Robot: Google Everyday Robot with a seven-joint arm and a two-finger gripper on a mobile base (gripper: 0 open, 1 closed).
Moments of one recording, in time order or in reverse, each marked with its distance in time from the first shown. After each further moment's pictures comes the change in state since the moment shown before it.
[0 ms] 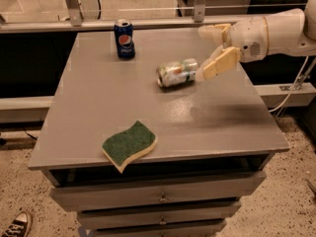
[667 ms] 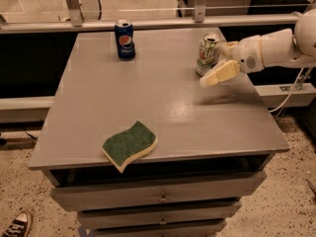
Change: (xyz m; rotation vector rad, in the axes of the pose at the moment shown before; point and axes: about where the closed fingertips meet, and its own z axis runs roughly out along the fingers) arm 0.096 -0.082 -0.015 0.218 0.161 0.109
